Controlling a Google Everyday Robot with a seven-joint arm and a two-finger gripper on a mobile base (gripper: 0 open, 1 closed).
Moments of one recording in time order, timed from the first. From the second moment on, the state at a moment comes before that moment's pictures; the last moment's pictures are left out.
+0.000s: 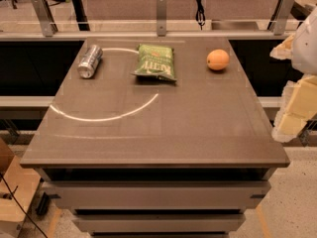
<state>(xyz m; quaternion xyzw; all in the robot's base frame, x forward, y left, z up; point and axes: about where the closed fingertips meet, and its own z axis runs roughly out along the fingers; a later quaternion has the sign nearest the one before) 0.438 -0.217 0.976 -0.60 0.78 -0.03 0.16</state>
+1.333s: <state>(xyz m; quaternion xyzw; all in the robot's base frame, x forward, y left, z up) 0.508 -0.204 0.988 -0.58 0.76 0.00 0.29</state>
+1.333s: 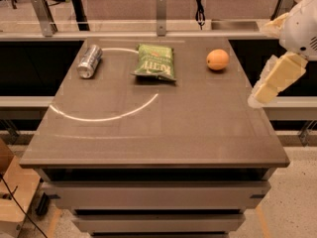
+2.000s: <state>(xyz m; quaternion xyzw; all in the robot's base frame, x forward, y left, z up) 0.546 -0.197 0.979 -0.53 0.77 0.03 0.35</state>
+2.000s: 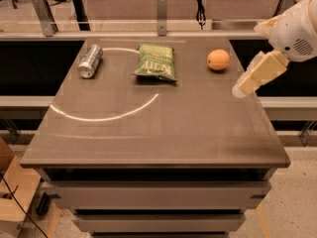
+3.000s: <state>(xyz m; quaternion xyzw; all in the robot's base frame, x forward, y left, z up) 0.666 -0.205 0.939 -0.49 0.77 0.04 0.40</state>
